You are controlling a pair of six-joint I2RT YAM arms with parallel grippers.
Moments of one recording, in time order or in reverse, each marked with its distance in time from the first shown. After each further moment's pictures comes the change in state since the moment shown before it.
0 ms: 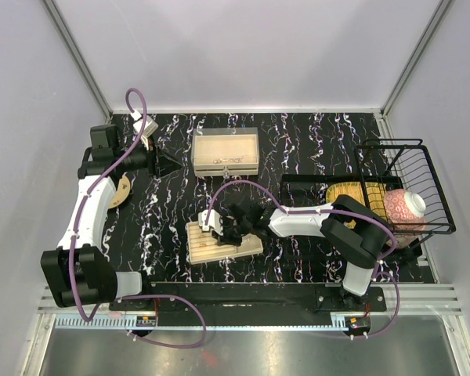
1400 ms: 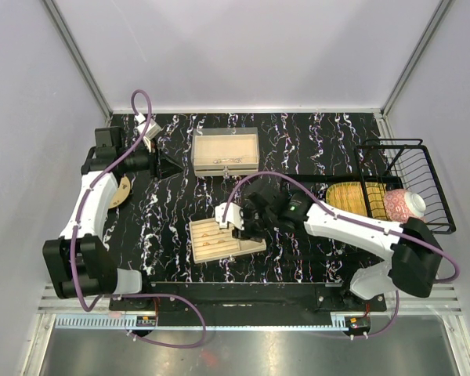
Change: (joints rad) left arm 0.000 0.049 0.000 -0.045 0.014 0.062; right arm -0.022 -0.368 0.065 -0.497 0.143 -0.119
